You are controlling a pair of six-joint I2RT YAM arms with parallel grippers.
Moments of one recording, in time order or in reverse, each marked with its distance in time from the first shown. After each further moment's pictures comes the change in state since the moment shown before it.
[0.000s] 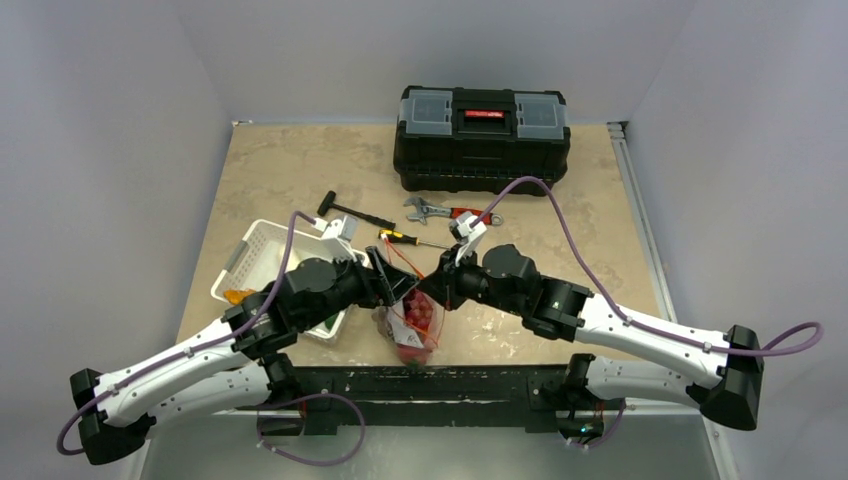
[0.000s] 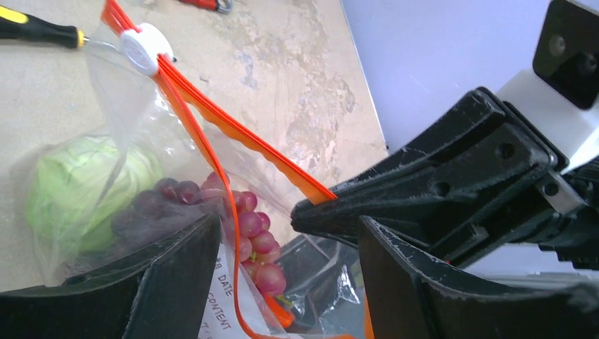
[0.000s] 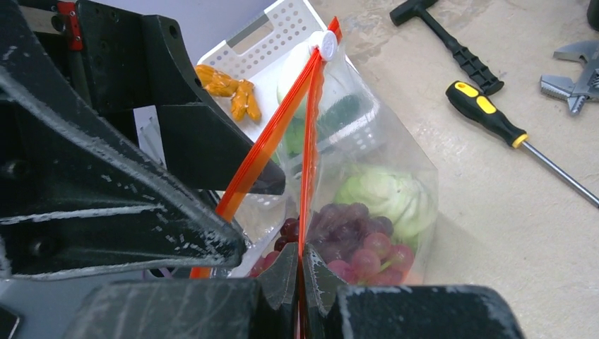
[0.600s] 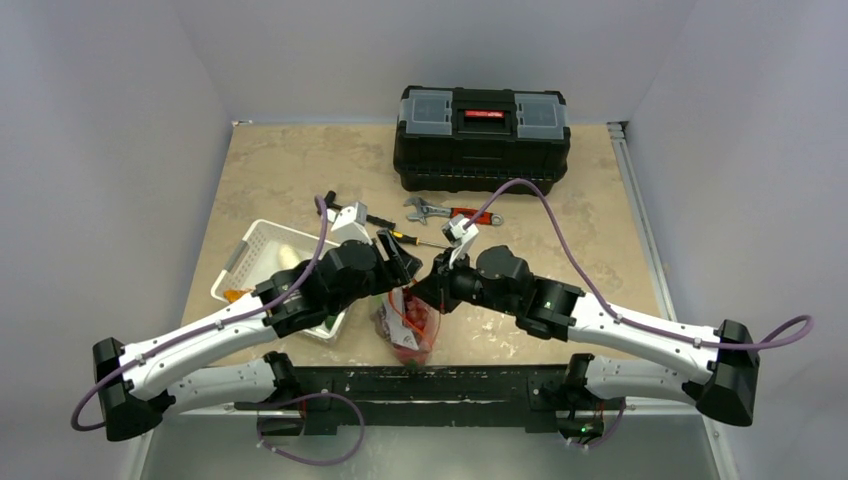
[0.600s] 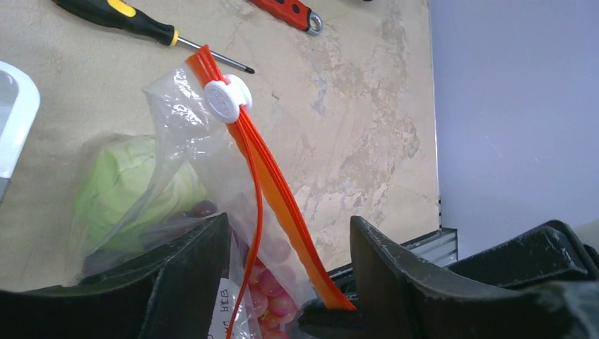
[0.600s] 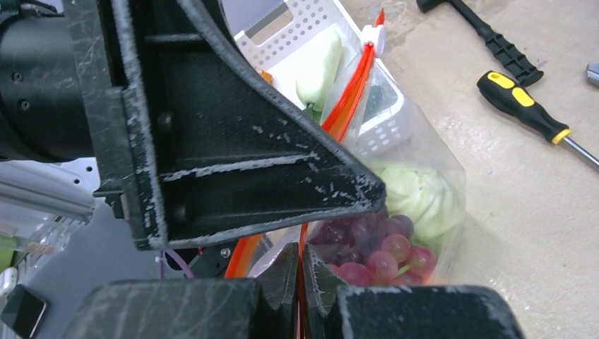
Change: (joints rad) left arm -0.008 0.227 0.155 -0.154 -0.211 -0.164; right arm 0.003 0.038 -0.018 0.063 -0.053 0.040
